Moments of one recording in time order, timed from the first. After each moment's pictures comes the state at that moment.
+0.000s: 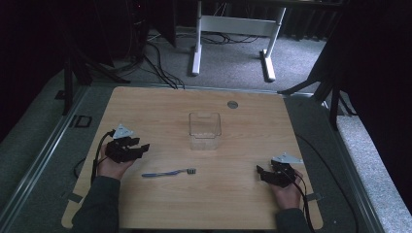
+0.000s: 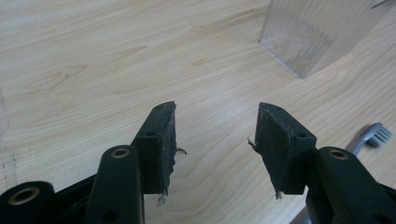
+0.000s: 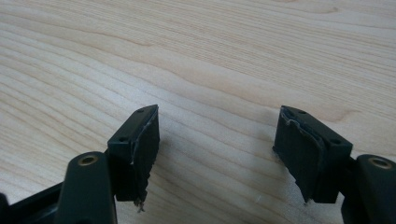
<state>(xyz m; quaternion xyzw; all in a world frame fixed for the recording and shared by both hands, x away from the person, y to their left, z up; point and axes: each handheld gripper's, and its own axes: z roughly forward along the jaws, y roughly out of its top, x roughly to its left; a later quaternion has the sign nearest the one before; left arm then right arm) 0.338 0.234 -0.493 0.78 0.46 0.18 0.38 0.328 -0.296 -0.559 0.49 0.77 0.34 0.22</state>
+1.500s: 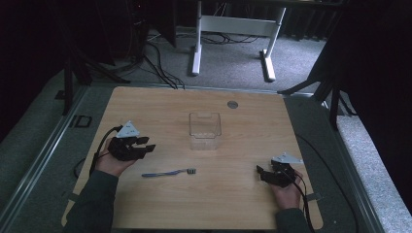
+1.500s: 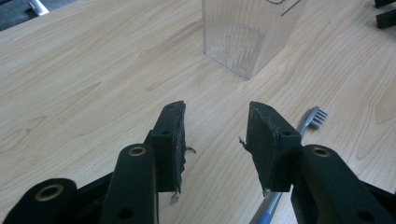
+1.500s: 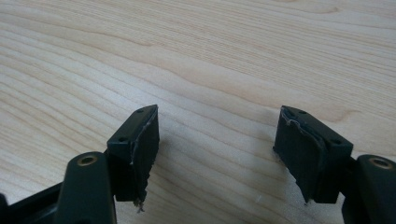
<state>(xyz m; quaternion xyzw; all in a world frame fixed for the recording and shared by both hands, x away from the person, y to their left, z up) 0.335 0.221 -0.466 0.83 0.36 0.16 0.39 0.328 -0.296 -0.559 0.49 0.77 0.34 0.22</state>
